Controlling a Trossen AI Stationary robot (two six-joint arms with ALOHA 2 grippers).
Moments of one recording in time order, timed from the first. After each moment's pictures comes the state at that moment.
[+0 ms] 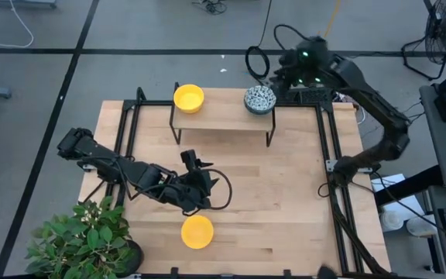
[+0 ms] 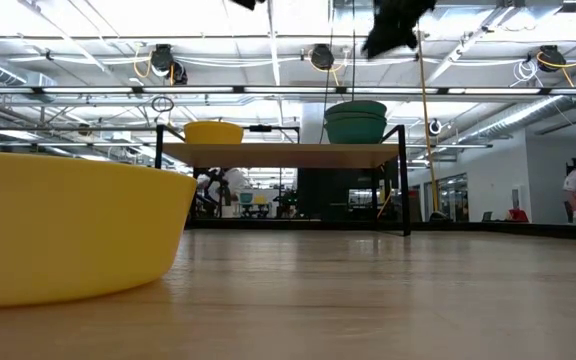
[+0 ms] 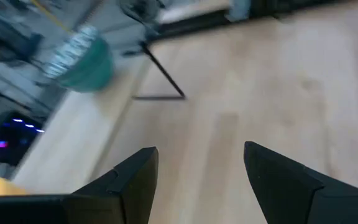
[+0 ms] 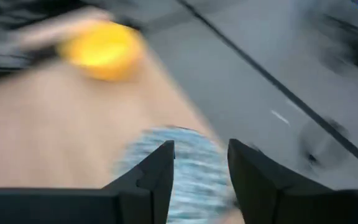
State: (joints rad) left arm -0.42 1.57 1.40 -0.62 -0.80 -0.18; right arm -0.71 1.43 1.69 -0.88 -0.10 -0.09
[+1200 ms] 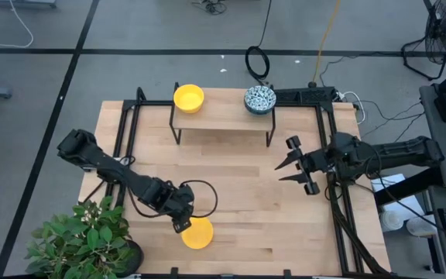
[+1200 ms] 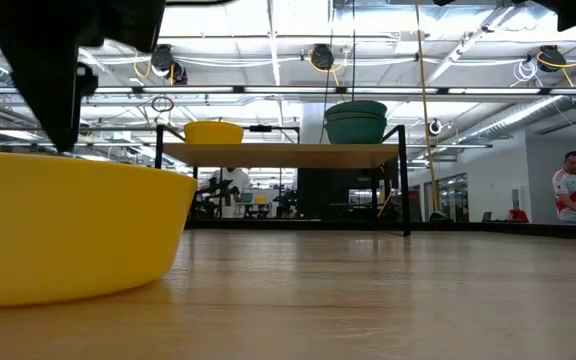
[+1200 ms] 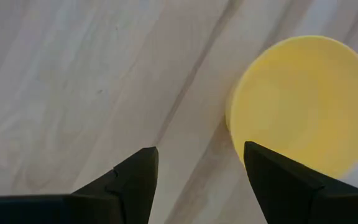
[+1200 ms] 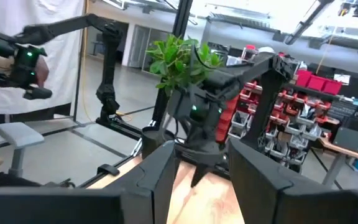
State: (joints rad) left arm -0.49 1.59 1.12 -0.83 -0.08 -0.99; right arm 0.05 0.72 0.50 0.36 -0.37 -0.19
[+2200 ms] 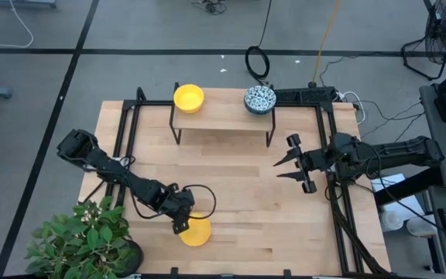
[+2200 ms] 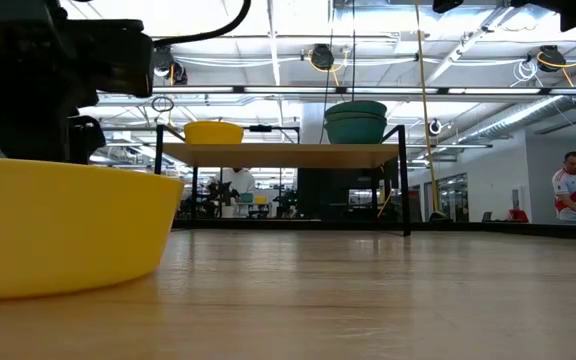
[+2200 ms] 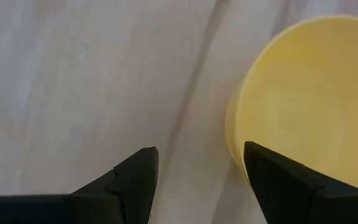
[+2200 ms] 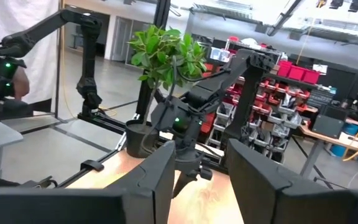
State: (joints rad) left arm -0.49 1.59 0.87 -0.46 -0.11 -0.83; right arm 0.05 0.72 0.50 0.34 -0.28 -0.20
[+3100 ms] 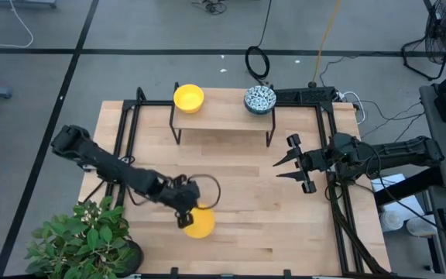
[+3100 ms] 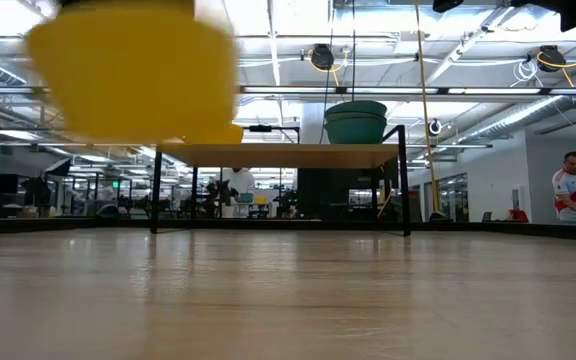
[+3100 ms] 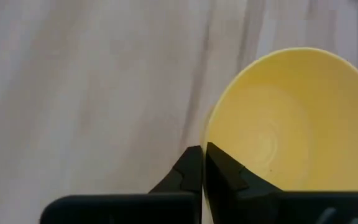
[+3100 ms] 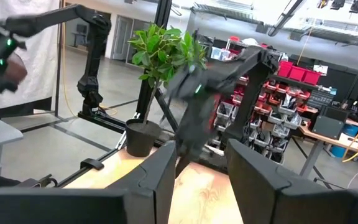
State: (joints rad) left arm -0.42 1.48 0.98 -0.45 -0.18 -0.64; right arm 0.05 0.72 0.50 0.33 -0.29 -0.21
